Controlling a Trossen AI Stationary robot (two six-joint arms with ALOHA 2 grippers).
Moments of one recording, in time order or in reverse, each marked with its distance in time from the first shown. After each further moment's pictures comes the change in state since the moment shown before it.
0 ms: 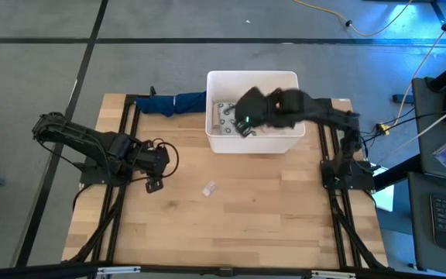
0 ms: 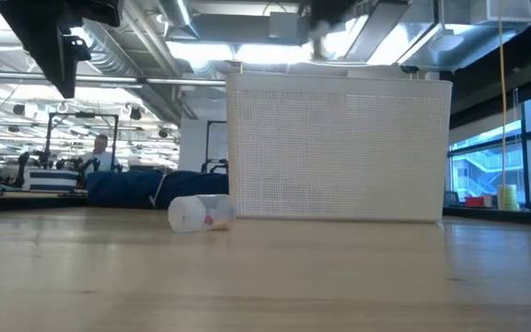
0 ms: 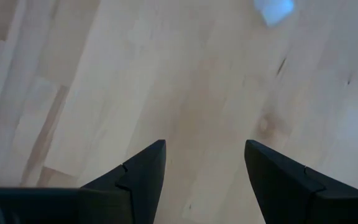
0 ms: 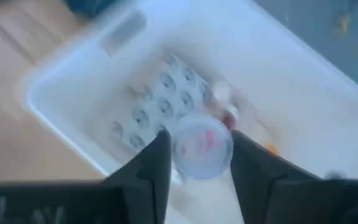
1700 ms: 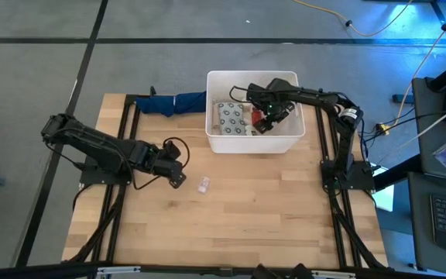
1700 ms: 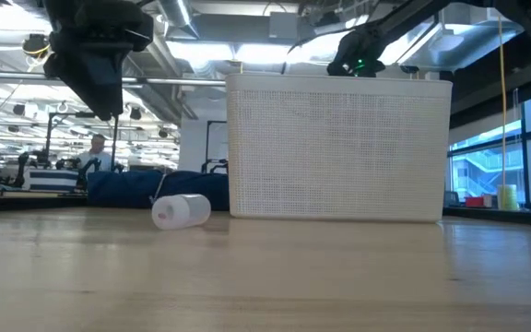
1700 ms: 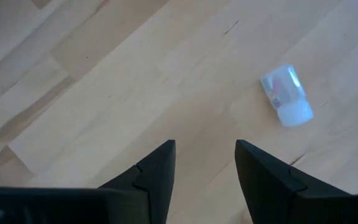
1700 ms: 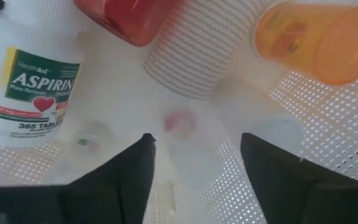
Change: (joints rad) left arm 0.014 0.181 0.000 0.154 -0.181 -0.430; right arm -0.550 0.029 -0.780 0.286 -0.529 -0.353
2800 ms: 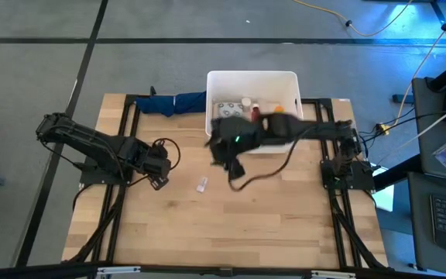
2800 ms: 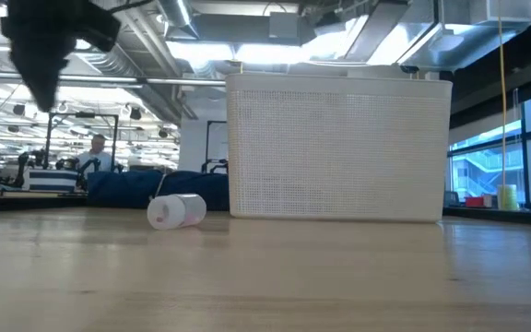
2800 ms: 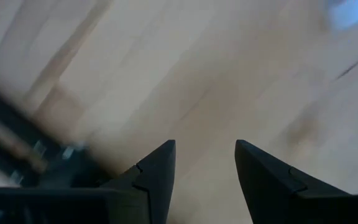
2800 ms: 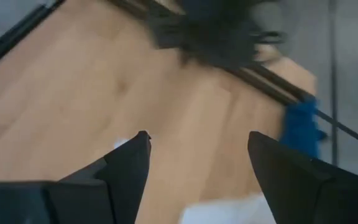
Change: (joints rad) left arm -0.007 -0.098 0.000 -0.265 0.171 0.074; right arm 0.668 -0.008 0.664 0.310 -0.048 -0.766
